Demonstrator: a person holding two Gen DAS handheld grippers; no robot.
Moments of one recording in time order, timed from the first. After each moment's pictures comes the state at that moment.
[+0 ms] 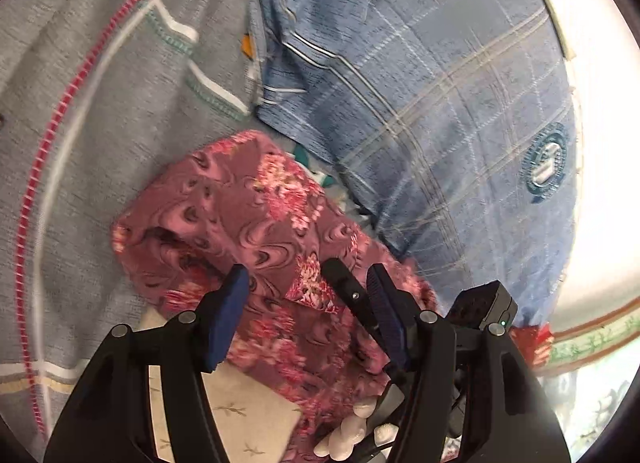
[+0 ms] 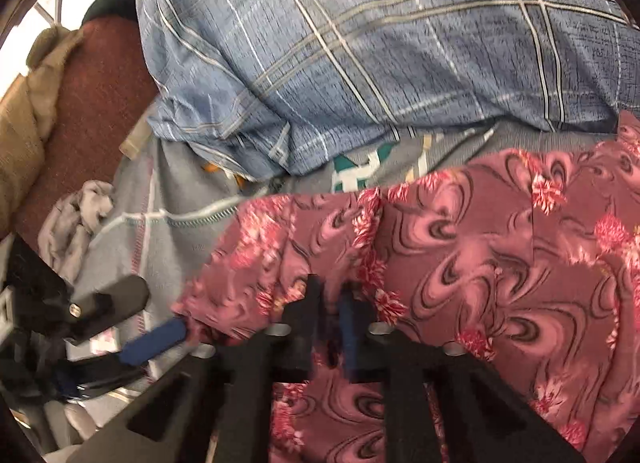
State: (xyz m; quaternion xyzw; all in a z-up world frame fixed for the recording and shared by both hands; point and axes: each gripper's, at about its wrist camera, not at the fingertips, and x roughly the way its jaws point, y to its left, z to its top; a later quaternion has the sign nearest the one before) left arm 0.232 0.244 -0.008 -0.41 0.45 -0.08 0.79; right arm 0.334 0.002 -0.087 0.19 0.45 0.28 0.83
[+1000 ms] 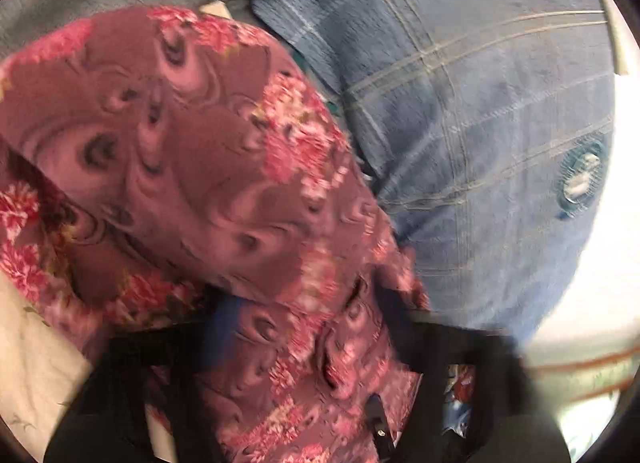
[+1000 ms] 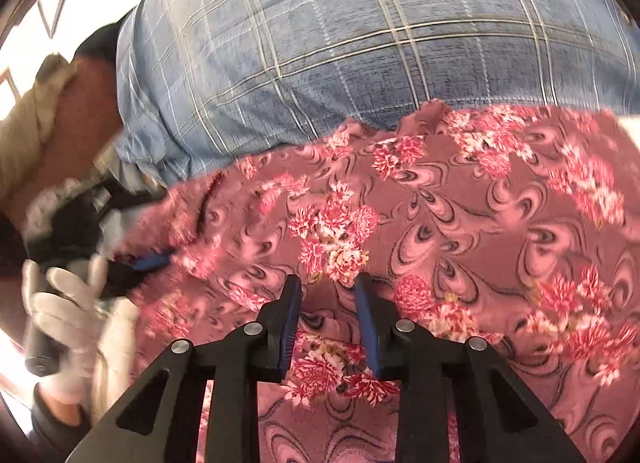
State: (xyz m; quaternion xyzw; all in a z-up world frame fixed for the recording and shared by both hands) left arm 0.258 0.173 -0.066 -0.49 0.49 -0.04 0.72; right arm 0.232 -0.207 -0.098 0.16 0.40 0.18 0.88
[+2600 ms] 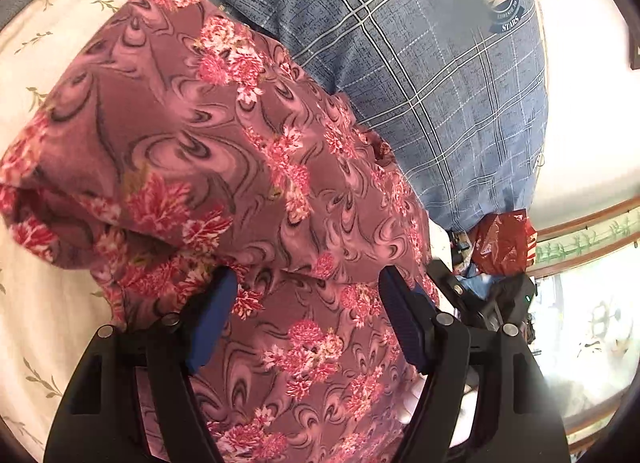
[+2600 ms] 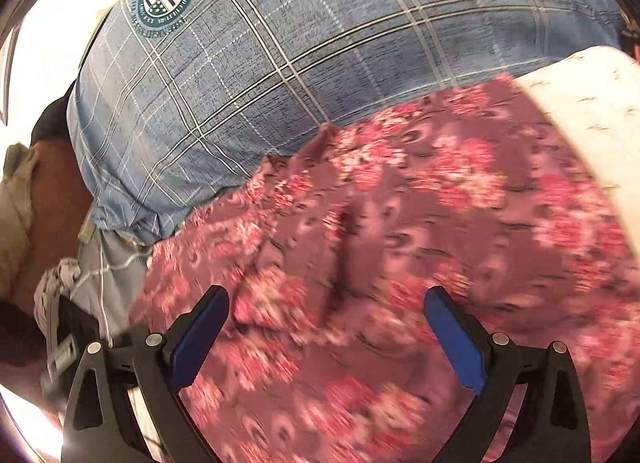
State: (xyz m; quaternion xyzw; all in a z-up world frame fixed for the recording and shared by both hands) left arm 0.202 0.088 -0.052 -0.36 0.51 -0.22 0.75; right arm 0.230 -0.288 -0.078 0.24 0.41 0.10 0.87
